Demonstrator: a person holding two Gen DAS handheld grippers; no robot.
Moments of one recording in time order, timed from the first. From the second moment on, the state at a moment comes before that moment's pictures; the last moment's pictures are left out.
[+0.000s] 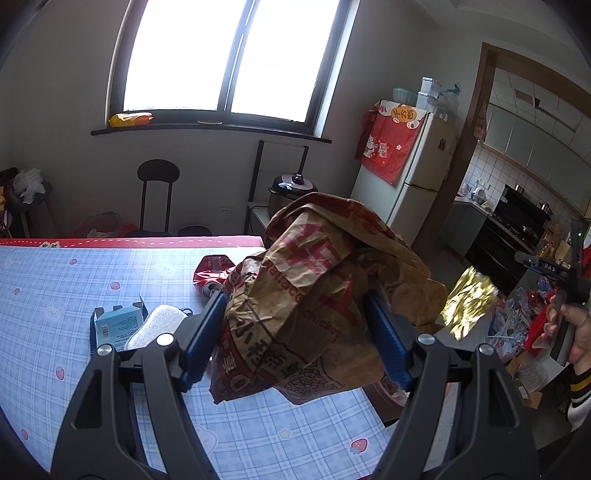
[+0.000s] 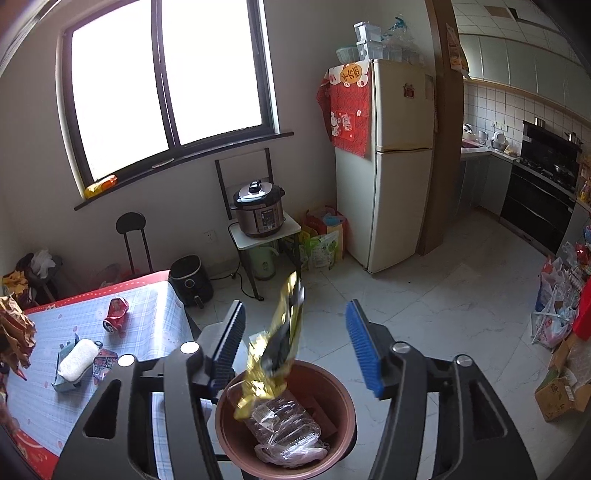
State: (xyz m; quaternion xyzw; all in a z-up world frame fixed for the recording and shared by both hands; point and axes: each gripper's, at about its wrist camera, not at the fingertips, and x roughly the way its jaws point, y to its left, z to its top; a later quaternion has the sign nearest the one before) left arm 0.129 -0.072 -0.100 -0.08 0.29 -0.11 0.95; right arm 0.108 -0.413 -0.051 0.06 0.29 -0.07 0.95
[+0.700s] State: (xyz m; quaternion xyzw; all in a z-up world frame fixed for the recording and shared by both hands) left arm 0.175 -0.220 -0.102 -0.01 0.29 -0.26 0.92; right arm 0.048 -0.443 -0.030 0.08 0.27 -0.11 0.95
